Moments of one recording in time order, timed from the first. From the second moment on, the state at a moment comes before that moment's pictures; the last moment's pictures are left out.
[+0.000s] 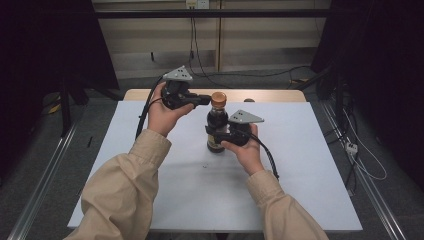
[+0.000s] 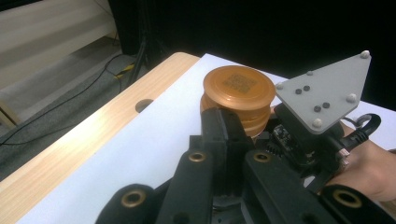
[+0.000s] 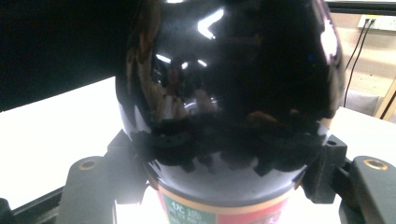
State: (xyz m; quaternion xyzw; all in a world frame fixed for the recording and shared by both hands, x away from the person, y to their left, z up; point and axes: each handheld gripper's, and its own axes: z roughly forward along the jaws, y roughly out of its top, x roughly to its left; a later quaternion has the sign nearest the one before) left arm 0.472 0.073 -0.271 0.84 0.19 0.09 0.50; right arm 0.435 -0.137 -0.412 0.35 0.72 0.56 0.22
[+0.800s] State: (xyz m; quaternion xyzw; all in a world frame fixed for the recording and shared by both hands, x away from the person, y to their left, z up) left arm 0.458 0.071 -0.230 0.82 0.19 0.09 0.54; right arm 0.434 -0.120 -0.409 0.34 0.74 0.53 0.24
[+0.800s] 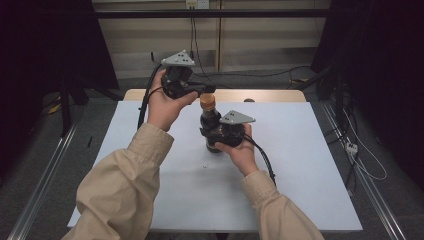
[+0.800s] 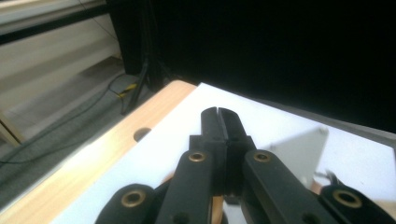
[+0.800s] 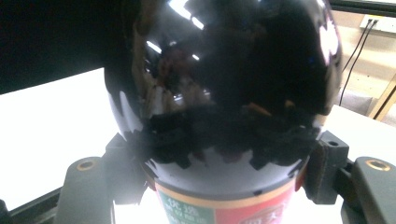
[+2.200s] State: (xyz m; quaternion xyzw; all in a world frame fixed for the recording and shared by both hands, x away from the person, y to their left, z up) left arm 0.468 0.081 -0.273 0.83 0.21 0.06 0.51; right arm 0.435 -0.133 -0.415 0.36 0.71 0.56 0.22
